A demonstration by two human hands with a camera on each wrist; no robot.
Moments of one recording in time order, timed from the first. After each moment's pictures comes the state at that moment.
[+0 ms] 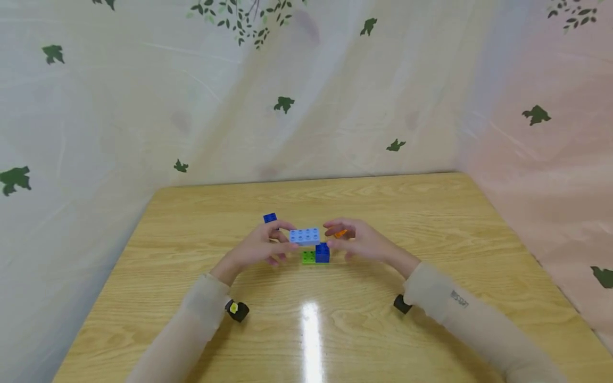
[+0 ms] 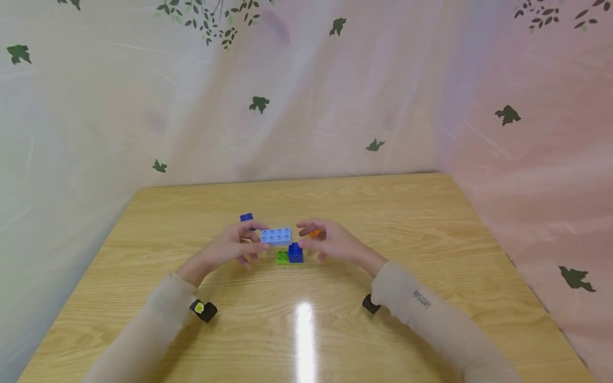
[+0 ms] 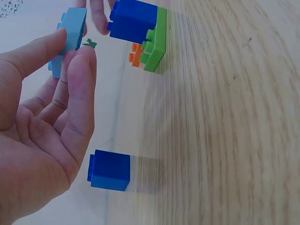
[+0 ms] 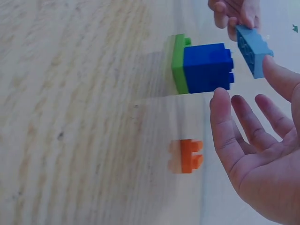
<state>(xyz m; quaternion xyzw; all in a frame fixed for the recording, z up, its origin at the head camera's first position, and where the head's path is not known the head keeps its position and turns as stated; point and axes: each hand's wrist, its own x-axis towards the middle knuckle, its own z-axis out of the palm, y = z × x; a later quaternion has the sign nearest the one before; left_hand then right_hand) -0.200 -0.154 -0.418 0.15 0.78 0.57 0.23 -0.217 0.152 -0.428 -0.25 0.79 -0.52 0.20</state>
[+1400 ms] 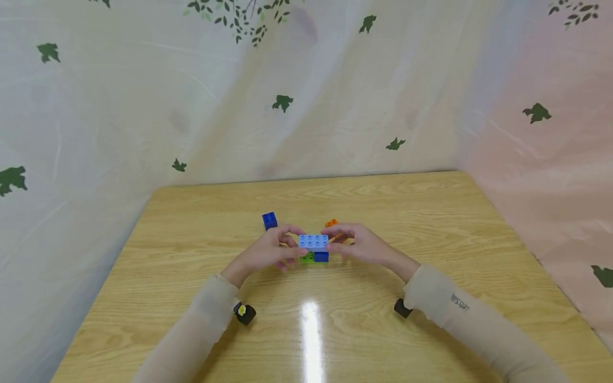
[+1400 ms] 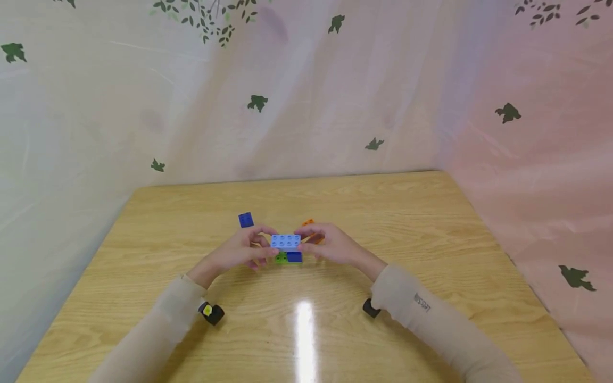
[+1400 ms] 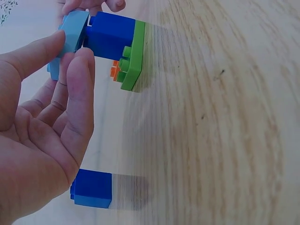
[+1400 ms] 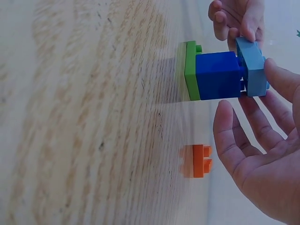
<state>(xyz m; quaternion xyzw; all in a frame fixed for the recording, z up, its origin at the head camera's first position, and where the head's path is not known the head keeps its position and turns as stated) -0.199 -0.133 -0.431 0.17 0.78 0.56 0.24 -0.212 0.151 -0.433 -0.30 0.79 -0.50 0.18</state>
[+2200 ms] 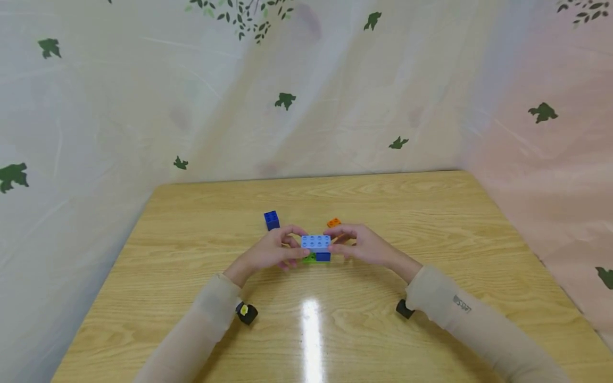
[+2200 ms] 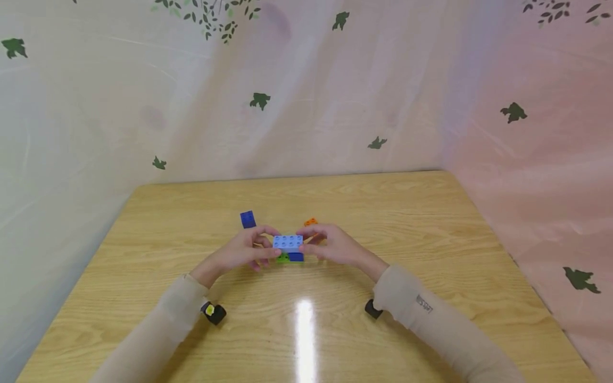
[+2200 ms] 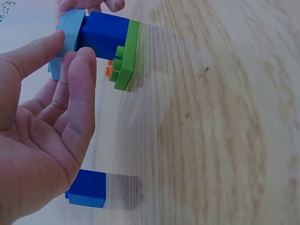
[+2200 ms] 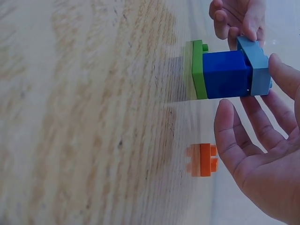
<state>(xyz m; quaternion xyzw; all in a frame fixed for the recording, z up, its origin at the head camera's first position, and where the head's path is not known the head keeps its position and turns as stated) -0.198 -0.133 -0.434 0.17 0.78 0.56 0.24 -0.212 0.151 -0.437 -0.30 0.79 -0.50 0.17</state>
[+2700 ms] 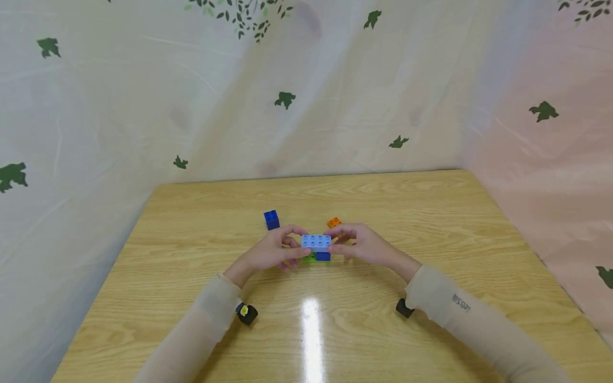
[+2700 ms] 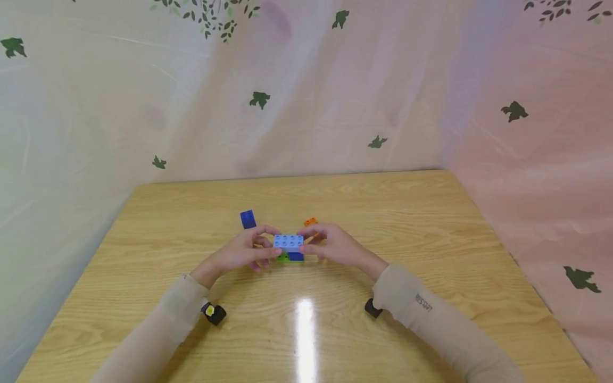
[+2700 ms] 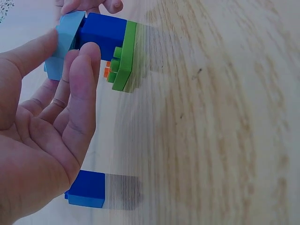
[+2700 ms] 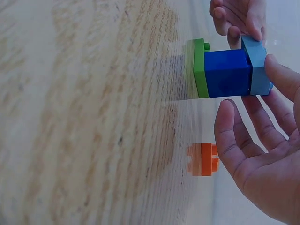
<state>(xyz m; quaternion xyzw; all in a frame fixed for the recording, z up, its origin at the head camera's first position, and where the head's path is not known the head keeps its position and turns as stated) -0.198 -0.133 -0.436 0.17 0.78 0.55 0.25 -0.214 0.152 -0.439 -0.28 0.79 -0.52 0.19</state>
